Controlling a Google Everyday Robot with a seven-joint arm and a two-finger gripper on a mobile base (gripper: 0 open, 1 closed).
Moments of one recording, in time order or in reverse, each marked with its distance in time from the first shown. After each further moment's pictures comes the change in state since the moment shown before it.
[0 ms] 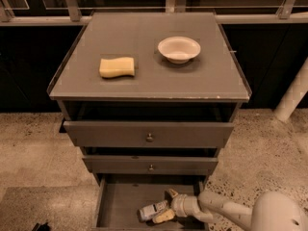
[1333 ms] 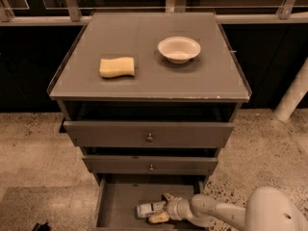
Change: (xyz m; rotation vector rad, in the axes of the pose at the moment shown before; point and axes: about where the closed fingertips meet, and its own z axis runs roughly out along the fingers) arm 0.017 0.003 0.025 0.079 0.084 -0.023
